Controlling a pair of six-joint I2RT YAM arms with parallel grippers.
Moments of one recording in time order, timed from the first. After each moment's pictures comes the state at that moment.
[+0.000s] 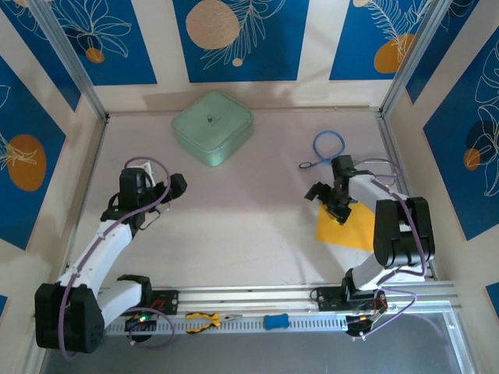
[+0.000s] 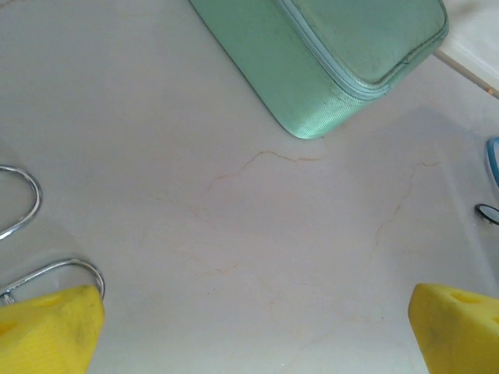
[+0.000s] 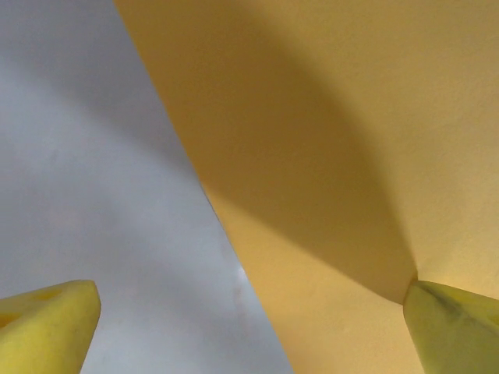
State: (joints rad) left arm -0.11 1.02 0.62 -0.24 0.20 -0.53; right arm 0.12 1.57 0.87 -0.69 -0.19 0.73
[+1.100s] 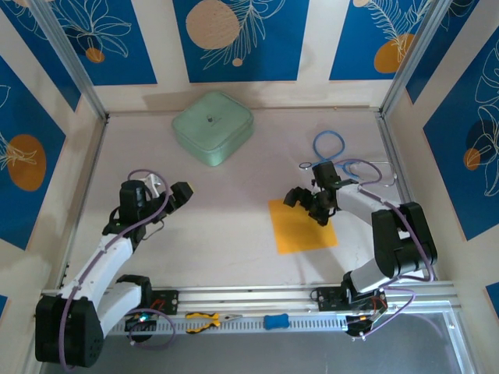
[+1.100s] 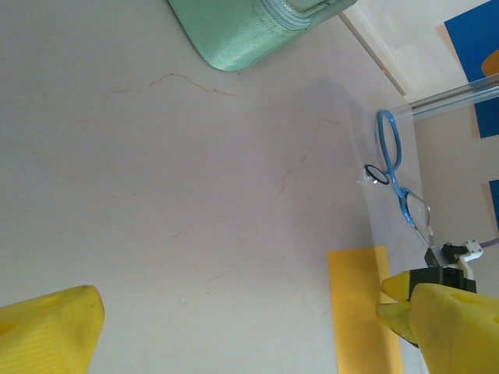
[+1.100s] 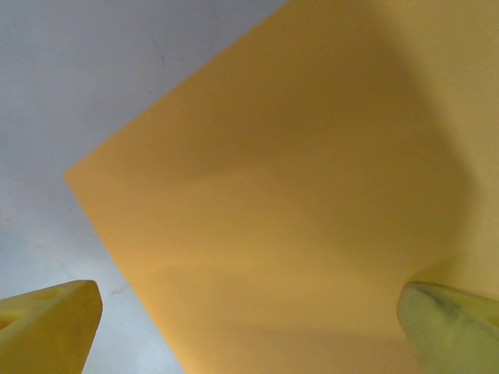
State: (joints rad) left arm -0.11 0.94 0.46 -0.10 0.46 -0.74; right arm 0.26 1.51 0.77 -0.50 -0.33 0.71
